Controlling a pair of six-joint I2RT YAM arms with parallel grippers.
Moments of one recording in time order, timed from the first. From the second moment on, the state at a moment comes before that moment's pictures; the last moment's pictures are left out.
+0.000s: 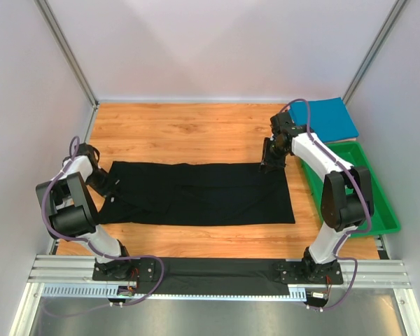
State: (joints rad) left arm 0.37 1.64 0.97 -0.75 0.12 -0.53; right arm 0.26 1.75 1.36 -0.81 -0.14 0.45
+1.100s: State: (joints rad) left arm 0.32 1.58 1.03 -1.00 0.00 -0.57; right arm 0.26 1.75 1.35 -0.81 -0.18 0.45
